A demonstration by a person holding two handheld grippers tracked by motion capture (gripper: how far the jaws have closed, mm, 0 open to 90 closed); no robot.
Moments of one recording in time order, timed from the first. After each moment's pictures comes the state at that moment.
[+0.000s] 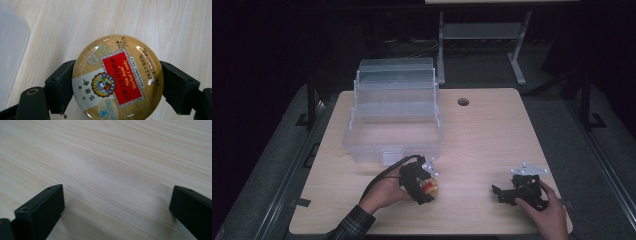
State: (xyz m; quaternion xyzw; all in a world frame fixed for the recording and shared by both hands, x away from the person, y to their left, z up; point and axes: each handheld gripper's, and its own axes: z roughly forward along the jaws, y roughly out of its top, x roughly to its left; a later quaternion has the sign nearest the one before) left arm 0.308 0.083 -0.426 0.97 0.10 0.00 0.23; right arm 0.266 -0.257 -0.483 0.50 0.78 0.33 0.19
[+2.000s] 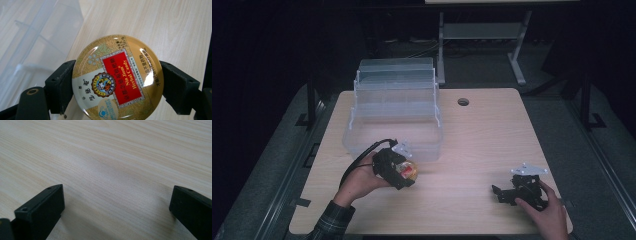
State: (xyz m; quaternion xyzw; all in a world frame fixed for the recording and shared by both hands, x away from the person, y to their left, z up) left arm 0.322 0.147 -0.380 0.95 0.17 0.03 0.26; right arm 0.266 -0.257 -0.483 0.50 0.78 0.33 0.19
